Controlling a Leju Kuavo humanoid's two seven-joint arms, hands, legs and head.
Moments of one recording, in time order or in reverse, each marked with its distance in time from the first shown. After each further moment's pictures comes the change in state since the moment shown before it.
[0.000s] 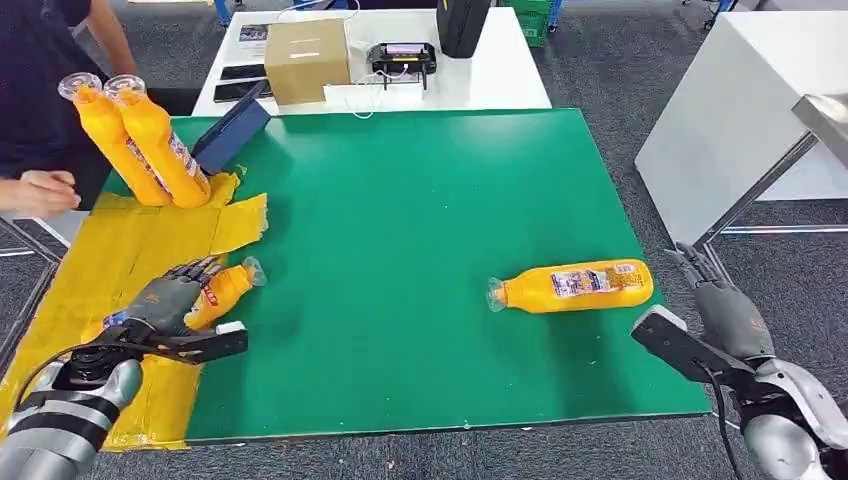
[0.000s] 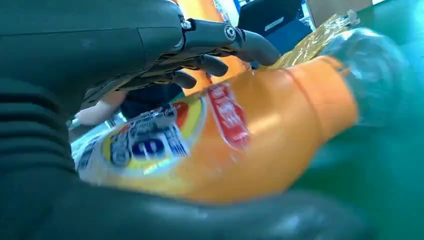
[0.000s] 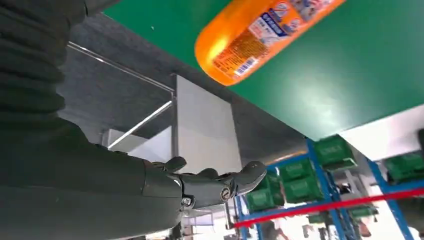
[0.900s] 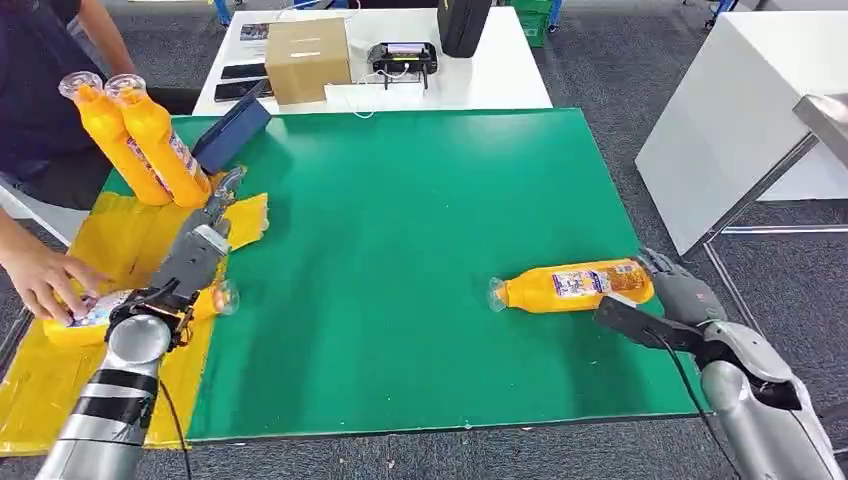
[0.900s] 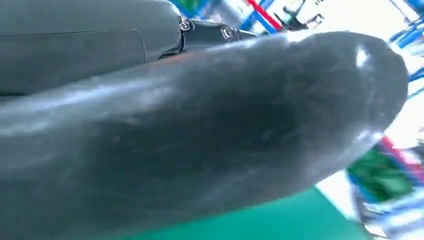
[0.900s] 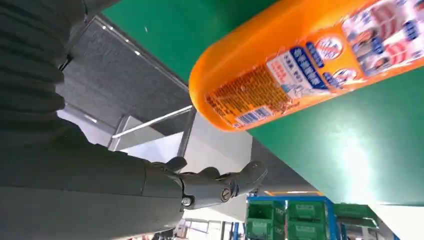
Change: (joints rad) left arm 0.024 -0.266 0.191 -0.352 0.859 -0.202 -0.084; right arm -0.313 -0.015 0.195 0.474 0.222 0.029 -0.083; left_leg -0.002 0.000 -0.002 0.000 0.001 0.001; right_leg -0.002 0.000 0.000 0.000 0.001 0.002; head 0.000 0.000
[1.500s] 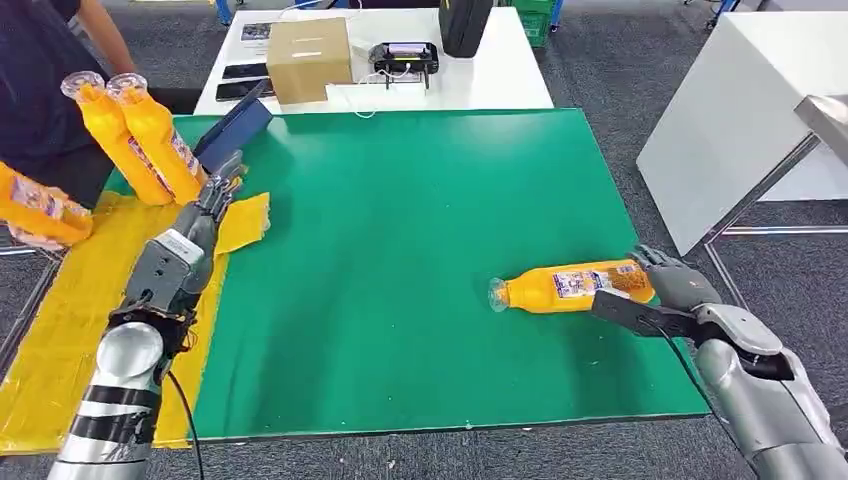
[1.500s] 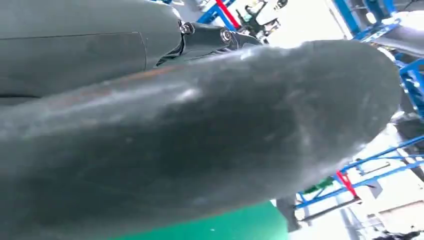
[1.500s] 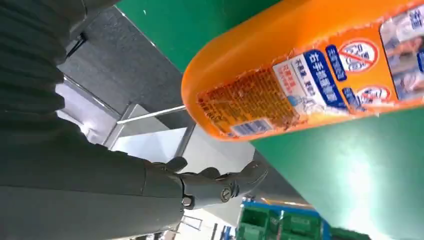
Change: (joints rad) left arm 0.050 -0.040 -0.006 -0.169 0.097 -0.042 -0.002; right arm -0.130 -0.025 0.096 0.171 0.072 0.028 -0.037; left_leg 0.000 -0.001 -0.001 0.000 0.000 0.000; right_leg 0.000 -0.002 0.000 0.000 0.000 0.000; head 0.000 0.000
